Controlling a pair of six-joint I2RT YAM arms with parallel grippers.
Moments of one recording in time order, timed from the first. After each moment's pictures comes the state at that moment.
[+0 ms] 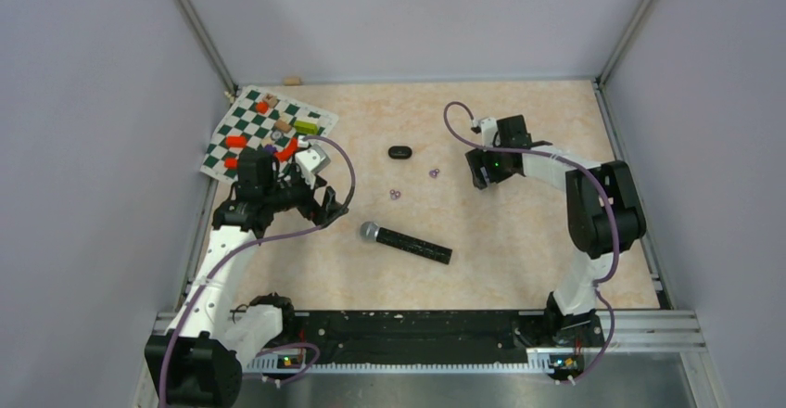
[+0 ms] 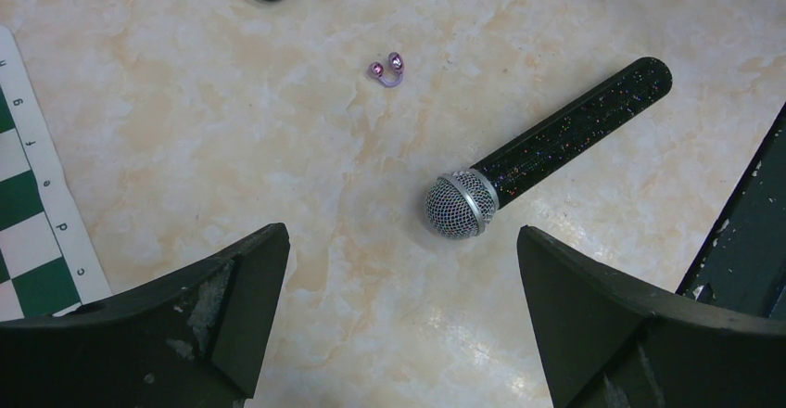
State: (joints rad) left arm -0.06 0.96 0.79 -0.49 0.76 0.42; right arm 0.24 1.81 1.10 -0.26 -0.16 -0.22
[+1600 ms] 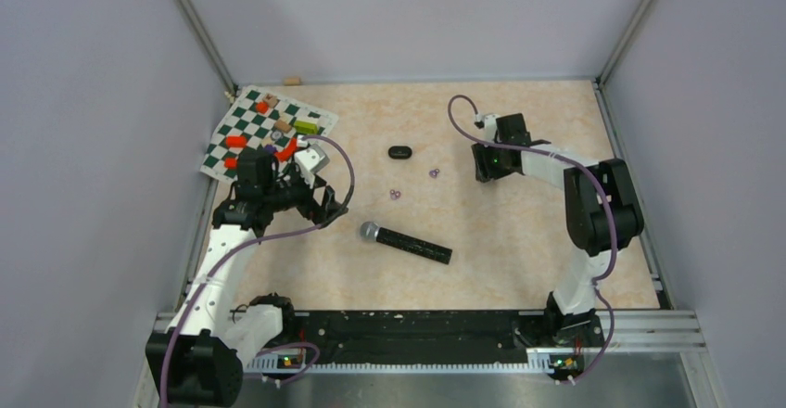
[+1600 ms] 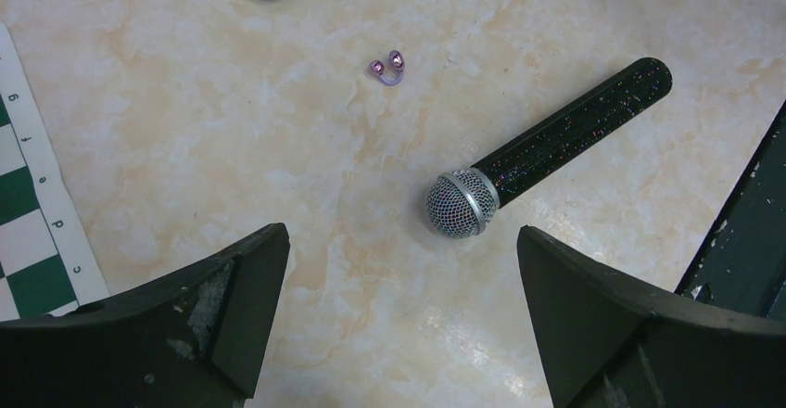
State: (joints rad) left arm -0.05 0.97 0.79 -0.49 0.77 0.42; right arm 0.24 1.84 1.12 -0.22 -0.12 -0.12
